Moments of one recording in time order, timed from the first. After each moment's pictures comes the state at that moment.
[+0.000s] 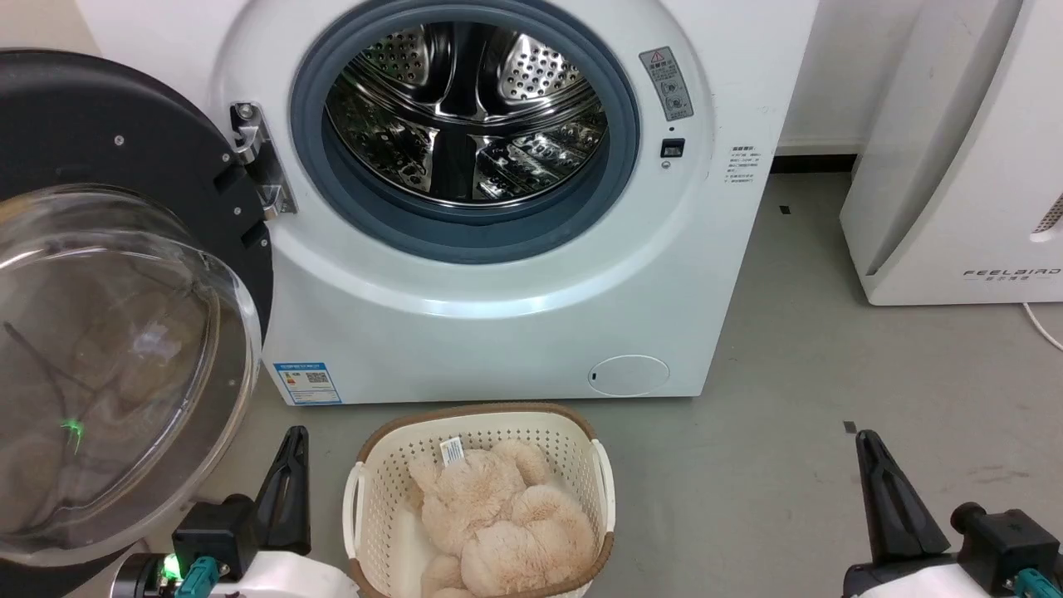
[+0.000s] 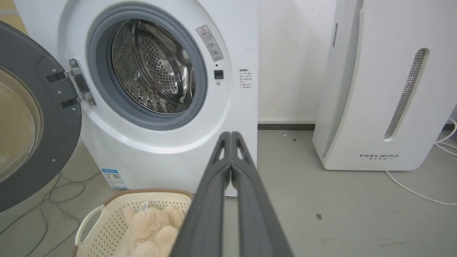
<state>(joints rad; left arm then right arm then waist) 0.03 0.05 0.06 0.07 -0.06 -0.06 -0.18 0.09 -0.05 -0.03 -0.01 0.12 0.13 -0.17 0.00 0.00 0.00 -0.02</state>
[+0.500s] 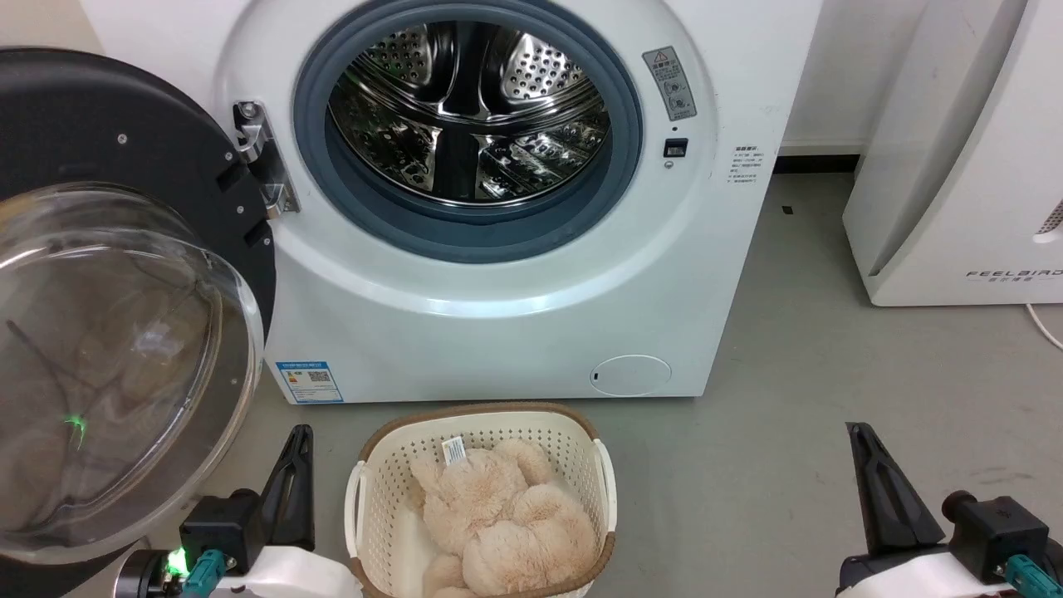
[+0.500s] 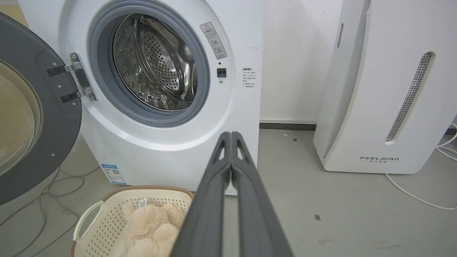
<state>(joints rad) 0.03 0.05 0.05 0.07 -0.05 -0.05 -0.15 0.08 -0.05 -0.03 0.00 0.09 0.13 -0.15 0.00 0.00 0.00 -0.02</state>
